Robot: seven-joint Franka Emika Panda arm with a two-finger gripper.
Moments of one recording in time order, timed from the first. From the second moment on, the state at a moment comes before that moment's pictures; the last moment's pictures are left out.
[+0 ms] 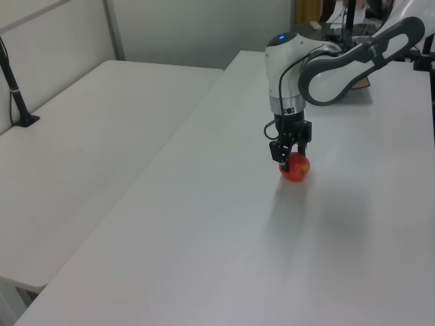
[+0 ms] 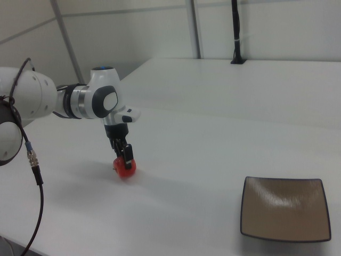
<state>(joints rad) 0.14 0.38 0.14 -1.77 -0.07 2.04 0.66</state>
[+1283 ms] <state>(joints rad) 0.01 0.33 -0.05 -1.66 -0.20 2.04 0.58</state>
